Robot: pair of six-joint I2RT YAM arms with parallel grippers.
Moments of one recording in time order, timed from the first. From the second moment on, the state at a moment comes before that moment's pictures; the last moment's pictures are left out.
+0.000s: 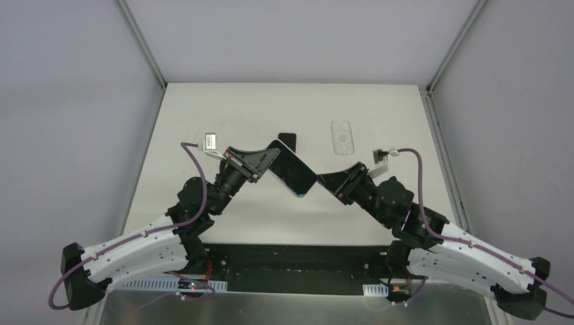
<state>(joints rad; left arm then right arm) -0.99 0.71 0.55 0.44 -0.36 -1.11 1.10 0.63 0.67 -0.22 0.35 1.21</state>
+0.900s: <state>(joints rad) -1.01 0.68 0.54 0.49 -0.37 -1.14 1.09 0.41 0.66 -0.36 0.22 1.13</state>
